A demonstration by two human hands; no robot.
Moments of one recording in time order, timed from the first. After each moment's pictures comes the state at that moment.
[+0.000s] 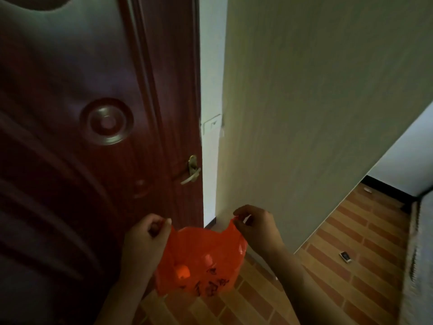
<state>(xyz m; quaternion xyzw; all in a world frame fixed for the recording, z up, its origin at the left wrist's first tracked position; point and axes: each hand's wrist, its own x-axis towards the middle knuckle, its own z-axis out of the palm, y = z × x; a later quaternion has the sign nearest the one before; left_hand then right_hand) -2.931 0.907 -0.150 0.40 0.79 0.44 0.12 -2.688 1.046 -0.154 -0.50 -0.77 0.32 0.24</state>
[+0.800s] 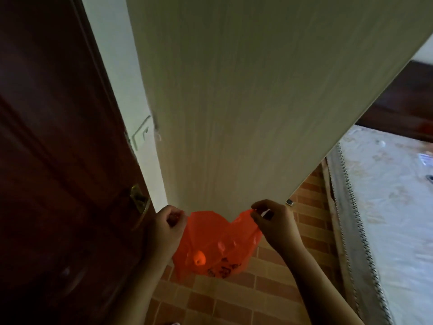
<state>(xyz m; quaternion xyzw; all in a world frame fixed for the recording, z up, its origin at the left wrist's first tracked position) -2.960 1.155 -0.215 0.58 0.64 0.40 0.31 -2.680 1.131 -0.173 -0.73 -0.56 0.25 0.30</state>
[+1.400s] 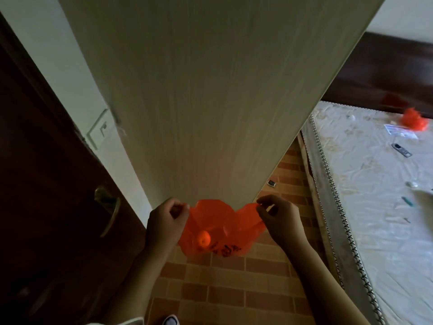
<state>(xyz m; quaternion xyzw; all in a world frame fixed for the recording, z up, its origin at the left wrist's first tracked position) -2.901 1.173 -0.238 0.65 0.60 0.34 0.31 -2.620 1.098 -0.189 -0.78 -0.51 0.20 0.29</state>
